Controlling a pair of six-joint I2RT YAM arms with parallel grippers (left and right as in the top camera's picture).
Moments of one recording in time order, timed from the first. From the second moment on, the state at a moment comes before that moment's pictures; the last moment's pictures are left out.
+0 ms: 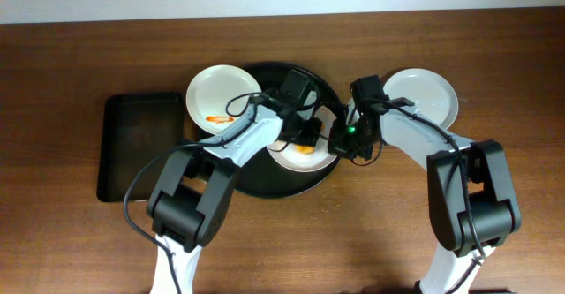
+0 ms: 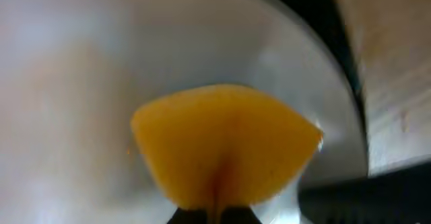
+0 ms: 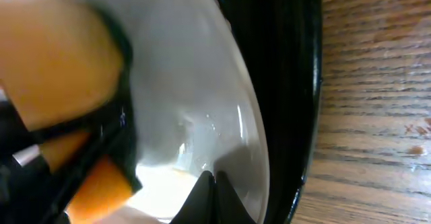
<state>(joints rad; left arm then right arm) -0.56 2.19 1.53 -0.51 0.26 -0.23 0.22 1.97 1.20 -0.61 -0.41 0.52</state>
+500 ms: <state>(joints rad) -0.54 2.21 1.57 -0.53 -0.11 -0.23 0.22 1.97 1.20 -0.61 -0.41 0.51</state>
